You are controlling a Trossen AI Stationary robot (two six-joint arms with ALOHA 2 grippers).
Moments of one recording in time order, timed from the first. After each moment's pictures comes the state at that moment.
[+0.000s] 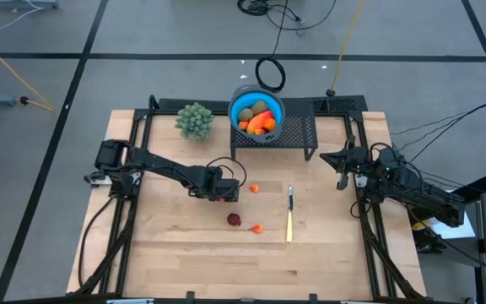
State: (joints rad) left arm -0.07 1.84 1.09 -0.63 -0.14 -1.47; right arm -0.38 0.01 0.19 -0.15 -0.11 0.01
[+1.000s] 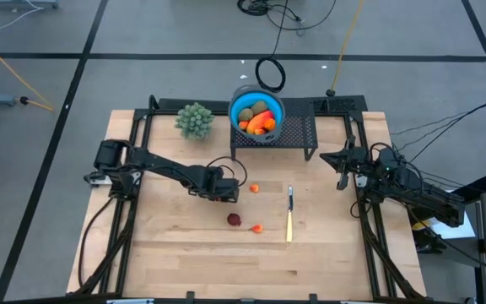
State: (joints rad) left arm -0.07 1.82 1.09 -0.63 -0.14 -1.41; right arm -0.38 0.01 0.19 -0.15 -0.11 0.01
